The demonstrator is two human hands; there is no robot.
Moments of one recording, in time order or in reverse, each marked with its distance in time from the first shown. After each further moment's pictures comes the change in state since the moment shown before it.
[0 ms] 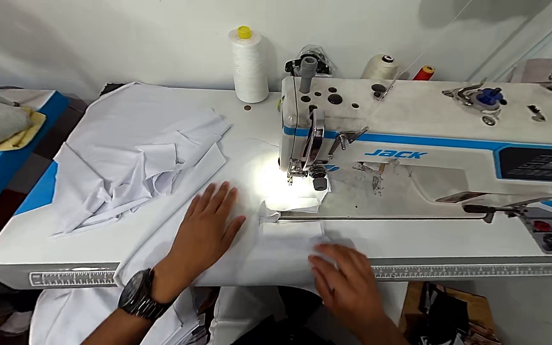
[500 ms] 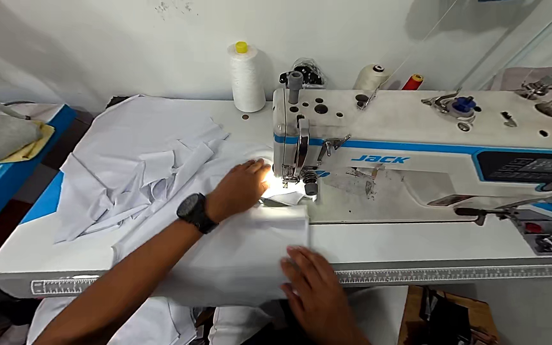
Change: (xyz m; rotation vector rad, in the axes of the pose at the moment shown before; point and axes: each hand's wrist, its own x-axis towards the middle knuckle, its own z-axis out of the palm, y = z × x) left_hand 0.122 0.024 -0.009 -0.057 -0.271 0.177; right_hand -0.008 -0.033 0.026 -0.003 -0.077 0.026
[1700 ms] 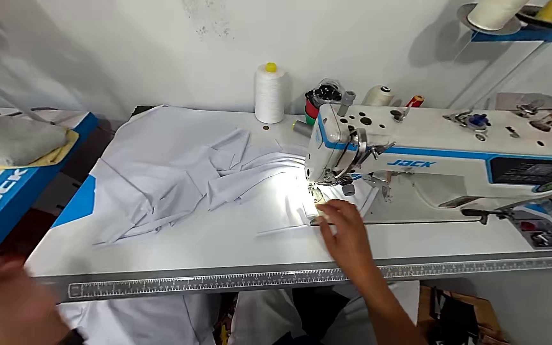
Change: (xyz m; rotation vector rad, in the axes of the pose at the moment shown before) left_hand -0.276 -0.080 -0.064 -1.342 1.610 -0.513; right_hand 0.102 0.016 0.000 0.042 0.079 0.162
